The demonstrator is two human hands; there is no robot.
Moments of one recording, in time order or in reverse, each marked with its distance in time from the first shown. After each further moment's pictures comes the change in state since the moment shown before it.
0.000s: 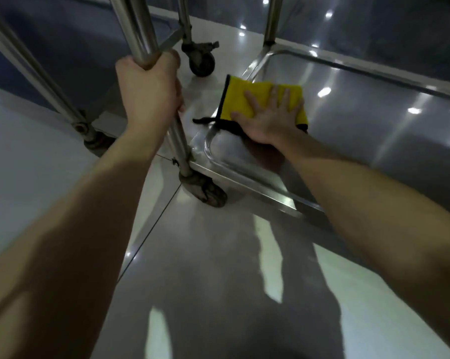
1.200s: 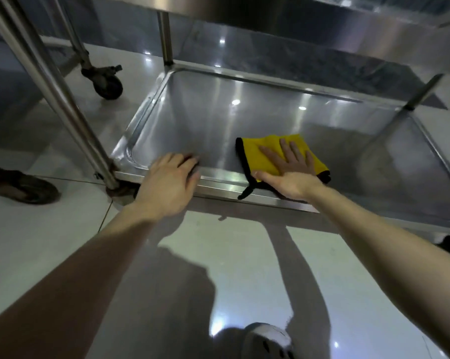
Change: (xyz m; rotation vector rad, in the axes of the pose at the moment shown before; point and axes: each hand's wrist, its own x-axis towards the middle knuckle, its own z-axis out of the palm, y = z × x) left_hand -0.113 -0.097 0.045 1.071 -0.894 0.574; right_hand -0.212 0.204 0.025 0.082 0.015 0.260
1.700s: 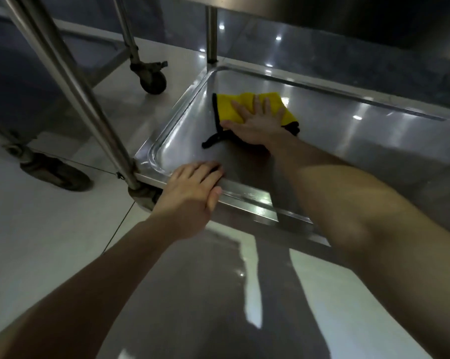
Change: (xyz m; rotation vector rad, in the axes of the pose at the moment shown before) left_hand -0.007 0.007 0.010 0.072 0.075 -0.010; right_hand 0.193 -0.149 -0.022 -0.039 -0.031 -0.212
